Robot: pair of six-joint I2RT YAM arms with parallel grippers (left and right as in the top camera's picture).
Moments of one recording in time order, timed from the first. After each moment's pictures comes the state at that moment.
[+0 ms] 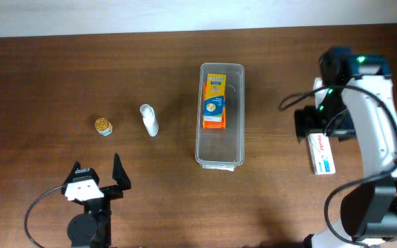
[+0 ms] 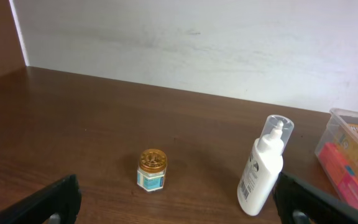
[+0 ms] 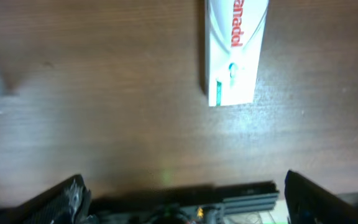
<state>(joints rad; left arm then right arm) 0.01 0.01 0.01 -0.07 -0.11 -0.14 -0.06 1.75 1.60 -1.56 0.07 0.03</state>
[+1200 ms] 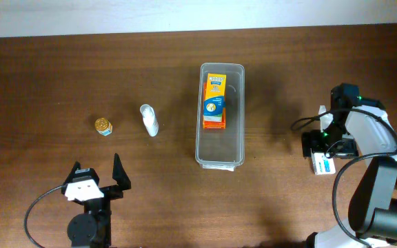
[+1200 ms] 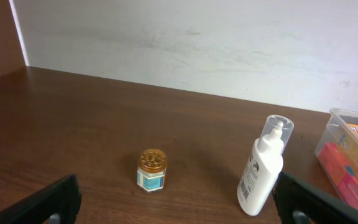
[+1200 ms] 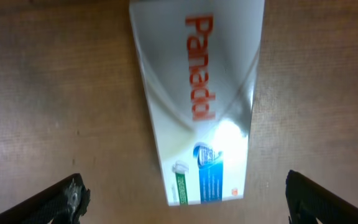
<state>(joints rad) 0.01 0.01 0.01 -0.07 -0.11 -0.14 -0.24 1.76 1.15 -1.02 0.07 -0.13</state>
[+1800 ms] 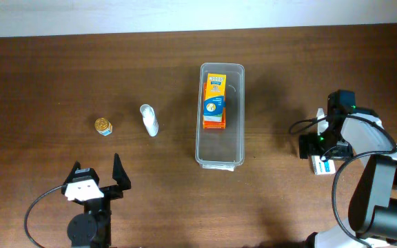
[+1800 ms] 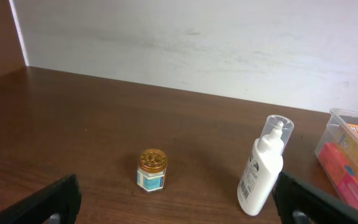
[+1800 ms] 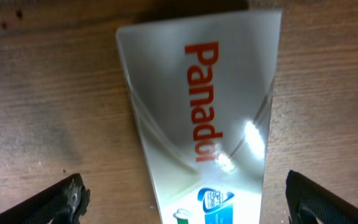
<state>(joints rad) 0.01 0.01 0.01 -0.07 -0.11 -0.14 -0.24 1.76 1.05 -0.86 0.07 -0.11</state>
